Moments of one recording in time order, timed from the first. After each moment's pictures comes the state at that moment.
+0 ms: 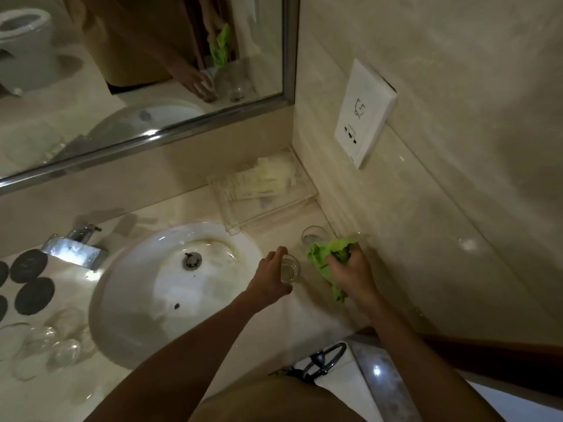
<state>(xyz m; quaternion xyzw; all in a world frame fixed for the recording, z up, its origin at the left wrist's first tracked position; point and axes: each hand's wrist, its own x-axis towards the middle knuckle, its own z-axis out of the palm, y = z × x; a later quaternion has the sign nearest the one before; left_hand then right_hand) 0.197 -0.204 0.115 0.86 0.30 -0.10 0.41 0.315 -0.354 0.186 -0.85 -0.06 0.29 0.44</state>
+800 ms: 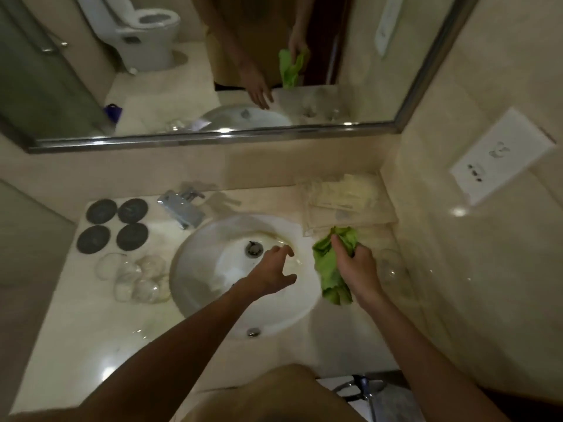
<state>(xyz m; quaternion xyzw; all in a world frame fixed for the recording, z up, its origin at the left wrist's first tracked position) 0.076 -0.110 0.141 0.84 0.37 -0.06 0.39 0.219 -0.236 0.223 -0.83 -0.15 0.31 0.44</state>
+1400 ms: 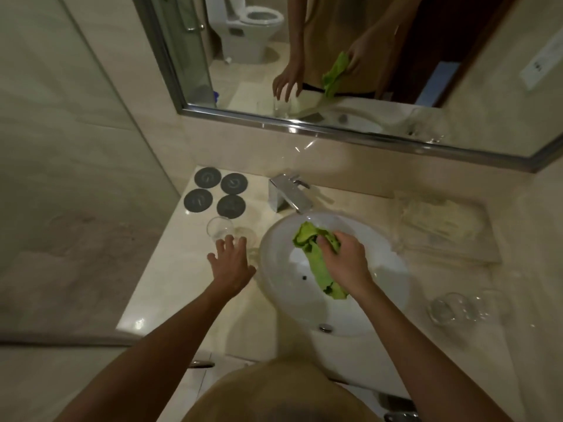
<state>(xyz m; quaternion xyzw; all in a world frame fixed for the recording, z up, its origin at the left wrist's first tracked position) -0.188 -0.041 0.129 0.75 0.64 -0.06 0.17 0.032 -0.126 0.231 -0.78 -0.46 0.27 0.31</state>
